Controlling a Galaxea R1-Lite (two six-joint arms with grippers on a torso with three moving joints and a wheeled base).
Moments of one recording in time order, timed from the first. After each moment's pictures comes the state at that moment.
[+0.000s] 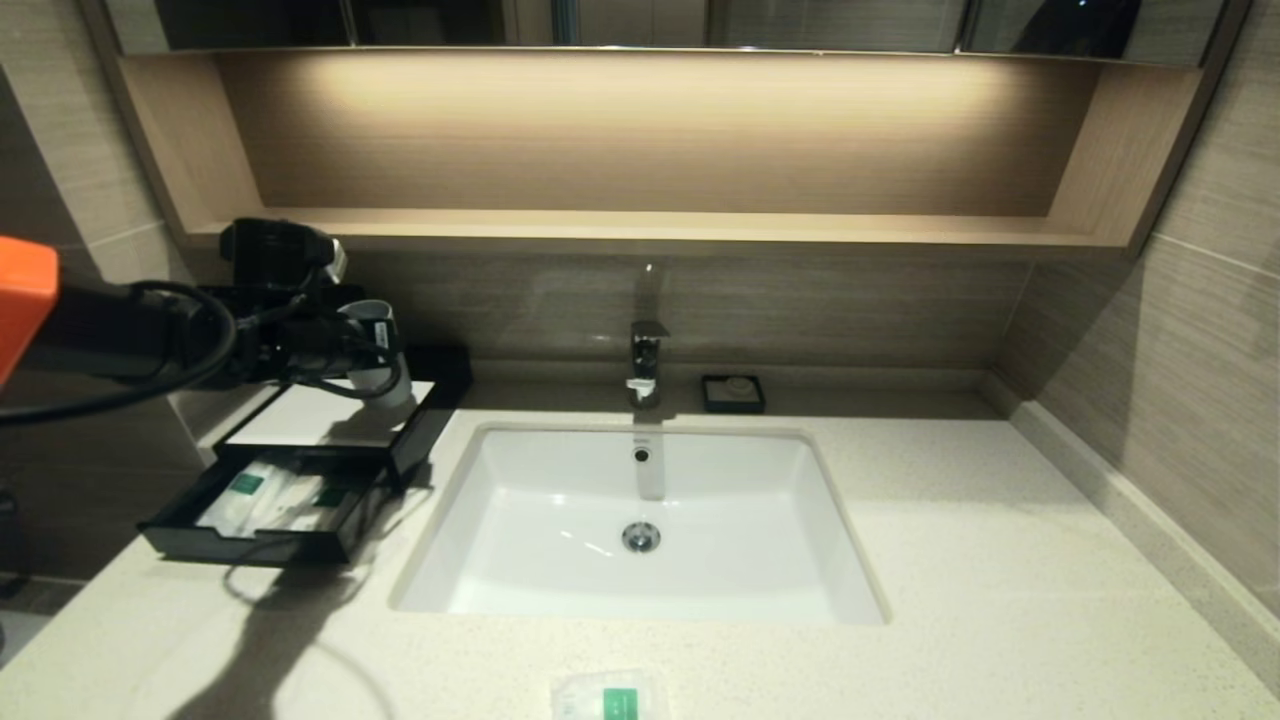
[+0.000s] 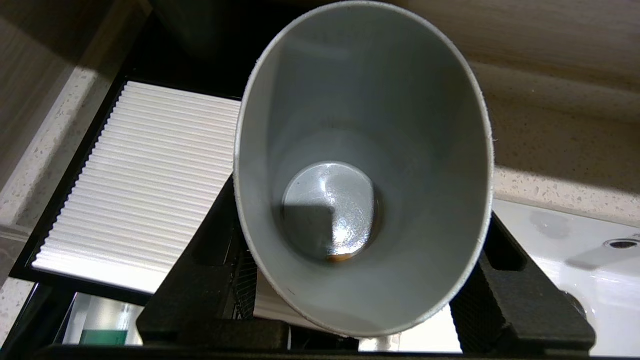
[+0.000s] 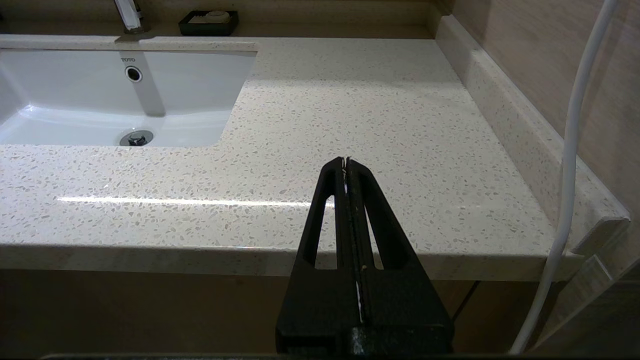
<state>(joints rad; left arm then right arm) -0.03 2.02 -1.43 -0.14 0.11 -0.11 0.00 0.00 0.00 0.00 0.00 0.00</state>
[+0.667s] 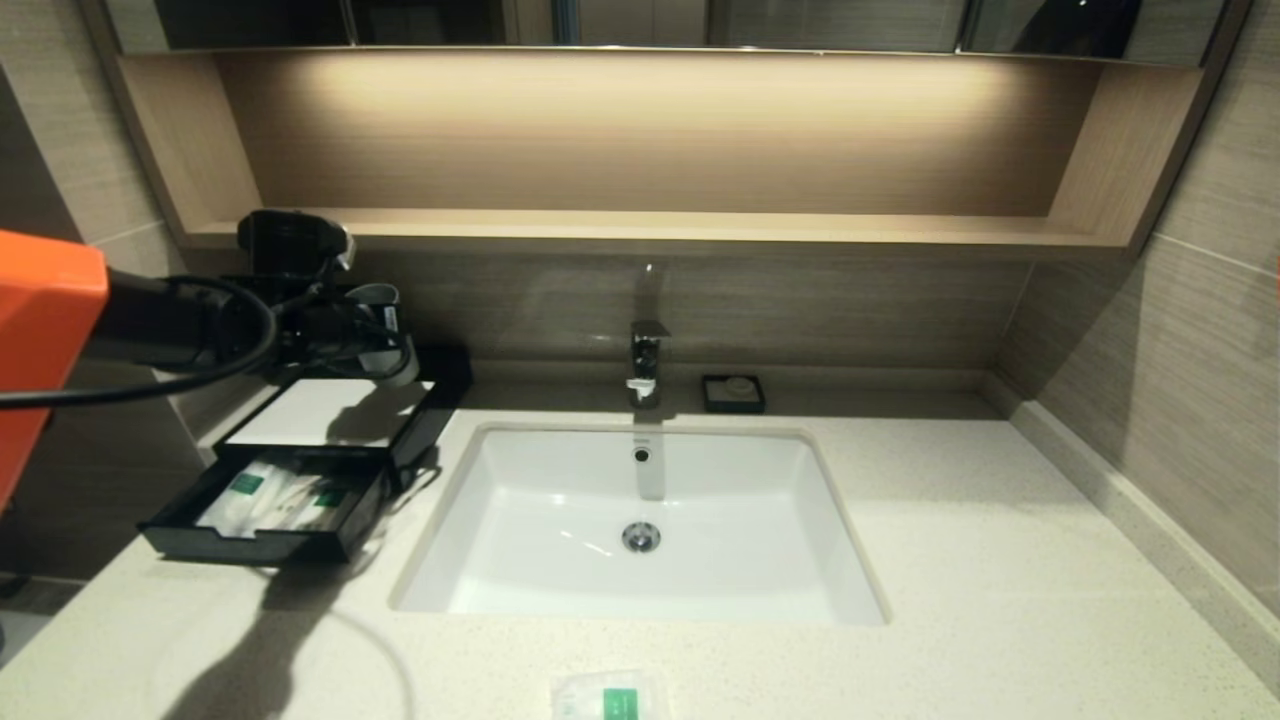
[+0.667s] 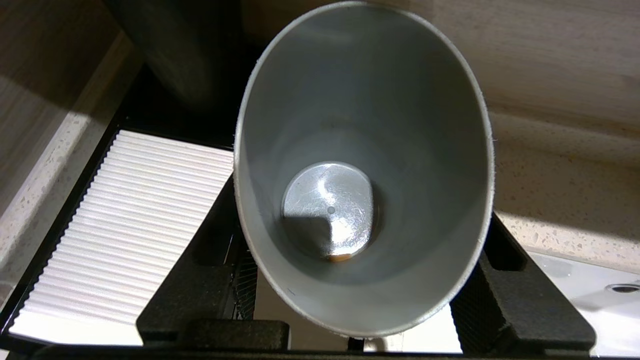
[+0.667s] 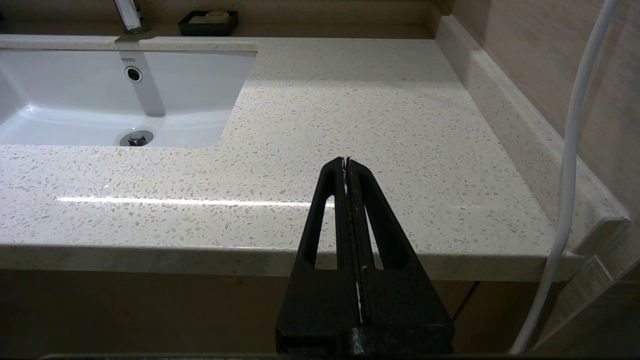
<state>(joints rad) -0.02 2.11 -1.58 -0.14 0.11 -0.11 0.00 0.00 0.00 0.00 0.00 0.00</state>
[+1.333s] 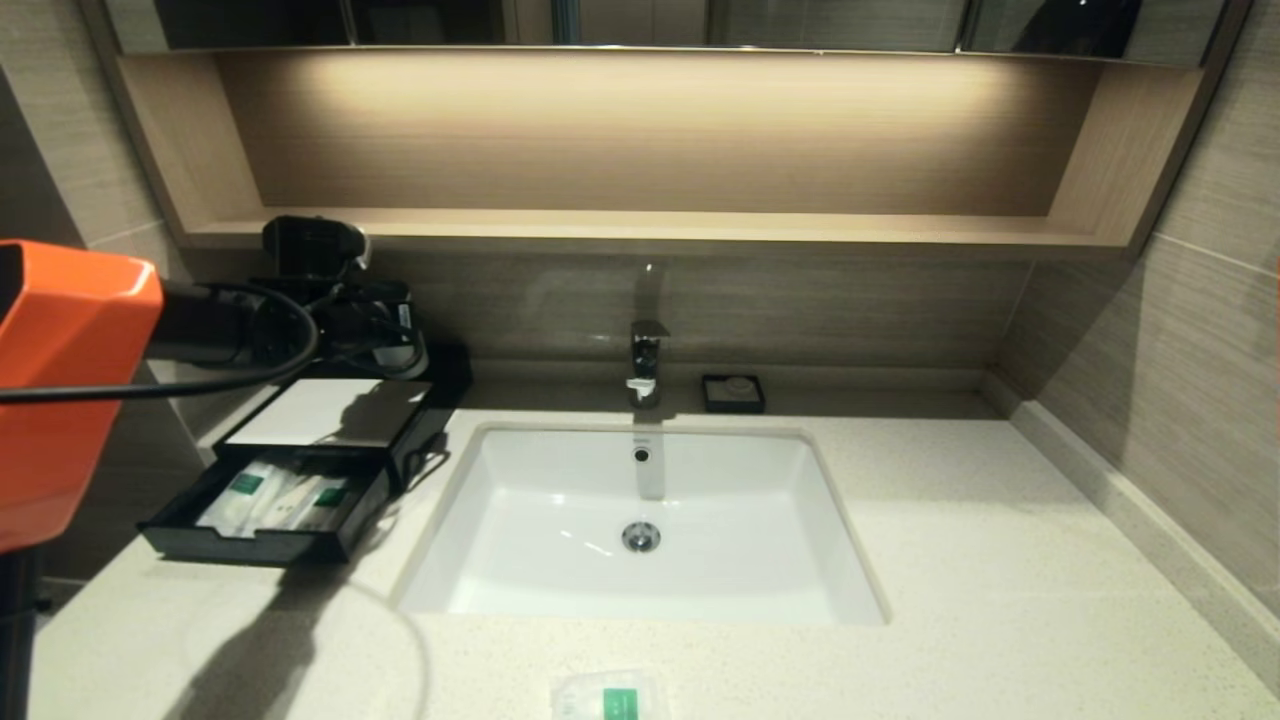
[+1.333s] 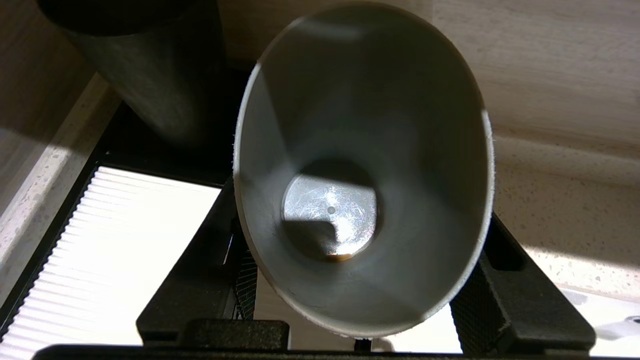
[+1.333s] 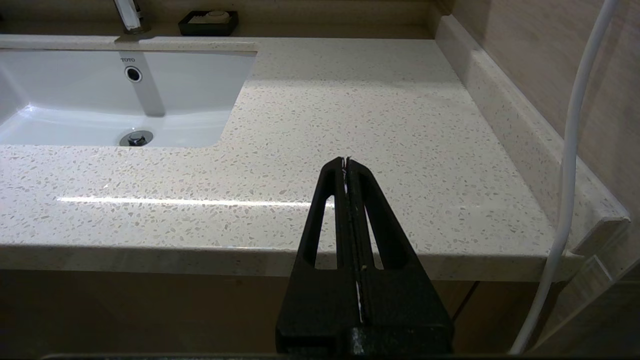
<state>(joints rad) -0.02 2.22 -1.71 -0.13 0.11 -0.09 0.00 0.00 0.00 0.00 0.00 0.00</state>
